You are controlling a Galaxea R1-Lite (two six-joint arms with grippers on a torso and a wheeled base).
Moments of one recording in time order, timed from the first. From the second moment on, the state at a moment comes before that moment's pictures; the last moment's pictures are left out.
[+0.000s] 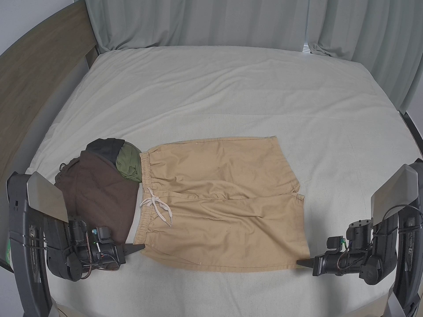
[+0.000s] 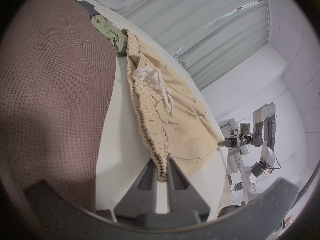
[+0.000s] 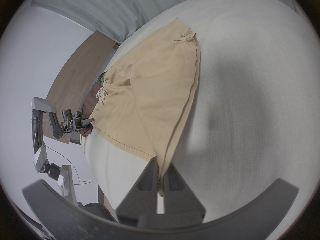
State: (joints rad) left arm 0.05 2.52 -0.34 -1.55 -0.88 -0.16; right arm 0.17 2.40 -0.10 -1.54 0.52 0.24
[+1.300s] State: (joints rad) left arm 0.09 2.39 -0.12 -1.54 -1.00 -0.18; right arm 0.13 2.39 -0.02 -1.54 0.55 0.13
